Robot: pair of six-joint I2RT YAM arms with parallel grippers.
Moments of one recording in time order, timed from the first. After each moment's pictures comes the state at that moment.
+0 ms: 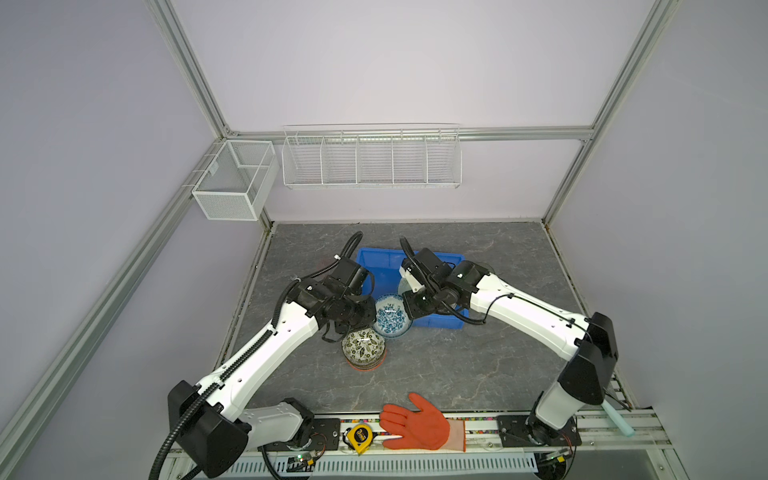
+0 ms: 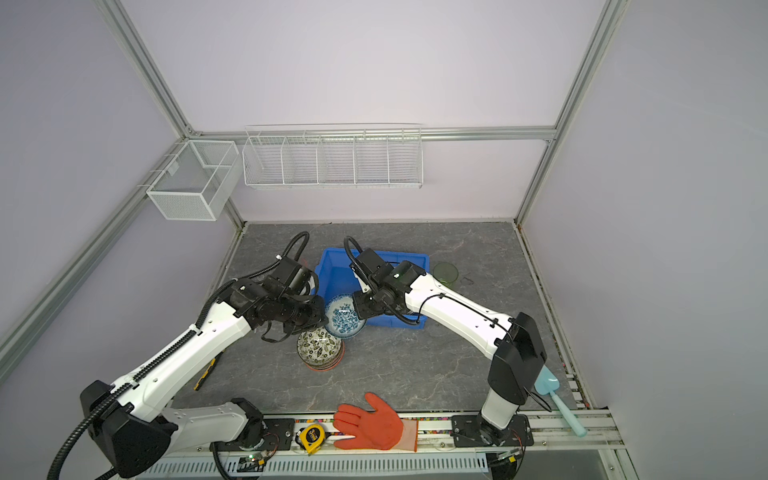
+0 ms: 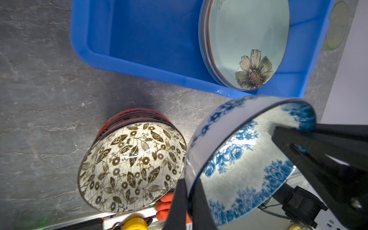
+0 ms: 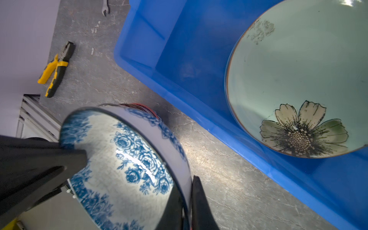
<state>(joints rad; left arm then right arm) -0.65 1.25 1.19 -1.05 0.18 -0.78 0.90 1.70 1.55 -0.94 -0.08 0.50</state>
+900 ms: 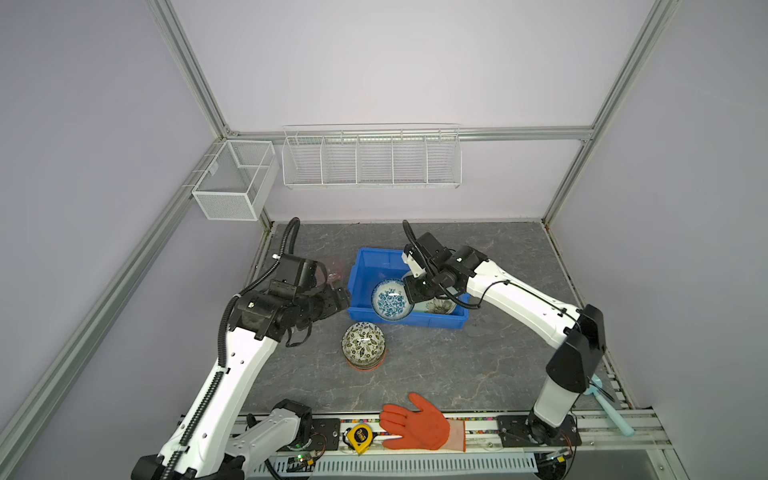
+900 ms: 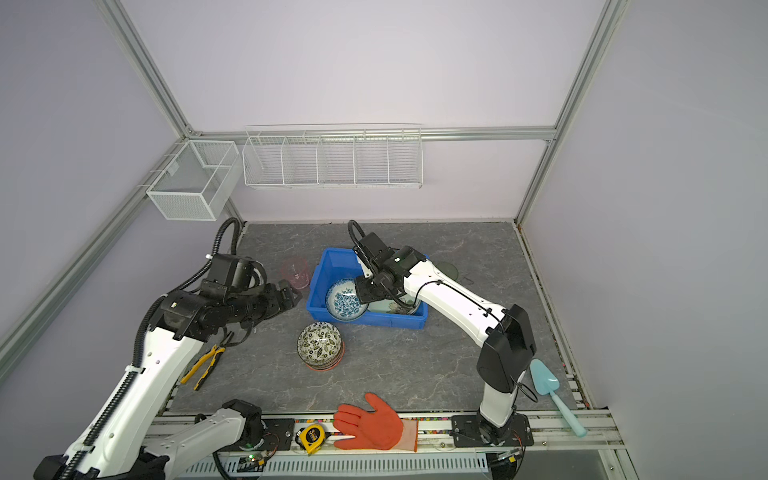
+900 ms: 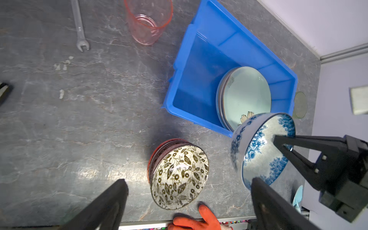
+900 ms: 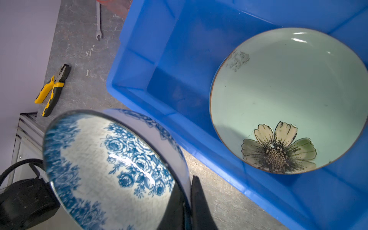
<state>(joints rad) -0.36 1.03 1.25 -1.16 0.10 -0.69 0.81 1.80 1.71 -0.99 -0.09 0.45</state>
